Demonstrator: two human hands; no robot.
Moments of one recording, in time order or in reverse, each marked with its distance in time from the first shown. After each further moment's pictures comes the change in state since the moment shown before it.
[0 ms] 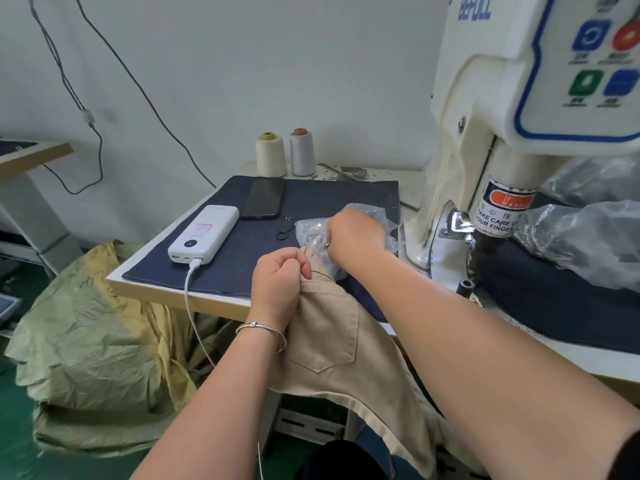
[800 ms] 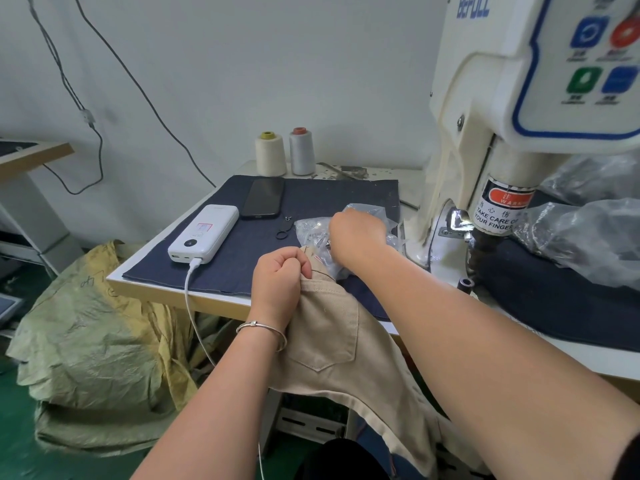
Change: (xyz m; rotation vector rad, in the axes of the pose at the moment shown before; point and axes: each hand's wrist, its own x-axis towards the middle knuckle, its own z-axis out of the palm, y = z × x) left_hand -0.003 0.002 0.000 0.029 -0.003 0.016; right_hand 0.002 0.003 0.001 -0.080 0.011 -0.031
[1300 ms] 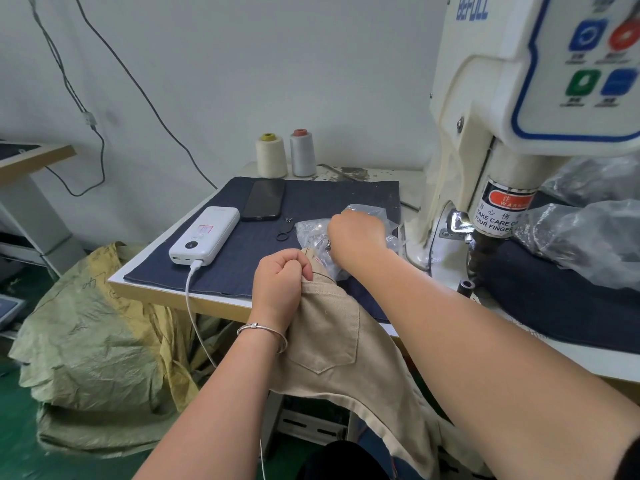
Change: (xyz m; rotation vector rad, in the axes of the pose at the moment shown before) left_hand 0.001 -0.002 0.001 -0.001 -0.001 -0.020; right_hand 0.003 0.001 0.006 -0.068 0.046 -0.041
